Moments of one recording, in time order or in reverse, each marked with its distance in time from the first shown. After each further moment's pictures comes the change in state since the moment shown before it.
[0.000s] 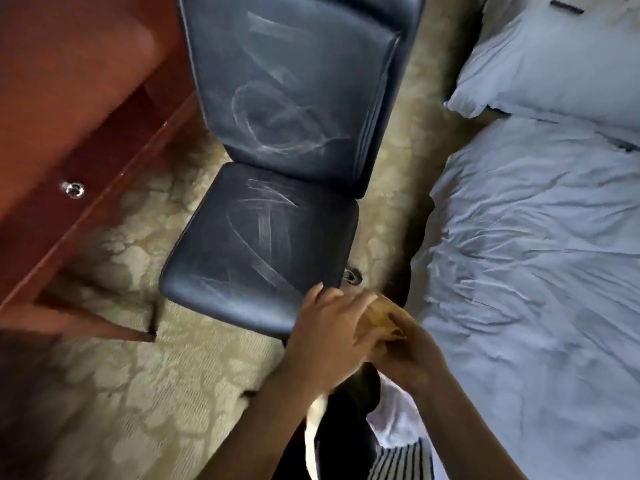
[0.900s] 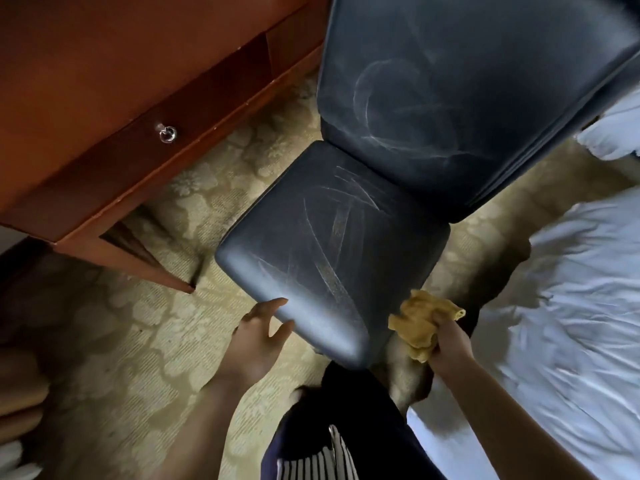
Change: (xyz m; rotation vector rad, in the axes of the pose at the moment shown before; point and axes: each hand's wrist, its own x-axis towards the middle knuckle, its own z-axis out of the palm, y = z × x) left_hand -0.050 -0.203 0.020 -0.508 0.160 -0.828; right_hand 0.178 0.005 0.007 -0.717 0.507 -0.082
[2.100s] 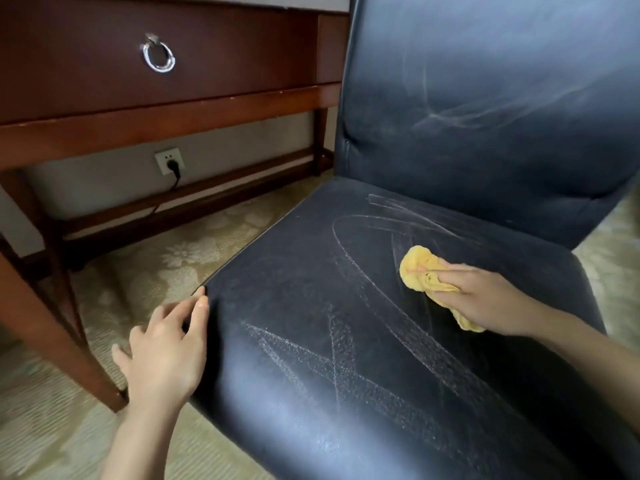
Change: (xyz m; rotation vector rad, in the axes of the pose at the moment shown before) left_hand 0.257 -0.248 0.082 0.057 0.791 -0.146; right_hand 0.279 0.008 0.164 -1.567 -0.259 -1.308
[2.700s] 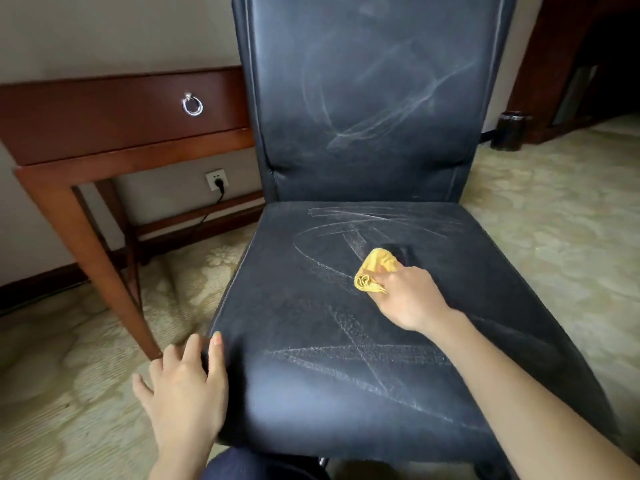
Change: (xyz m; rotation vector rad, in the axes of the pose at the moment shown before) left_hand -0.186 0.035 0.016 0.140 0.258 -0.163; right_hand -0.044 0.006 0.020 -0.266 0.256 -0.277
